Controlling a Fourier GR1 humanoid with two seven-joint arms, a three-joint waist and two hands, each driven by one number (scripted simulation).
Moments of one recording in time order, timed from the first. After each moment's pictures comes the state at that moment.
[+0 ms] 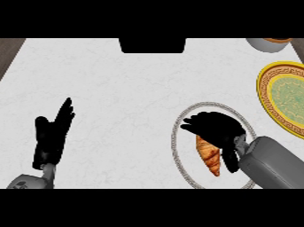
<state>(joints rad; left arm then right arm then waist) -0.06 0.32 -0.23 -1.44 0.17 0.34 0.19 -0.51 -0.53 0.73 -1.46 0.69 0.60 0.10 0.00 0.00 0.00</state>
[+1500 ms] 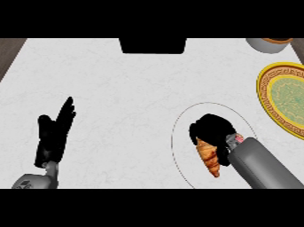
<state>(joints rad) -0.06 0.21 -0.11 -1.44 0.03 0.24 0.21 -0.44 -0.34 0.58 -1.22 1.12 0.56 -0.20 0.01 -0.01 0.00</state>
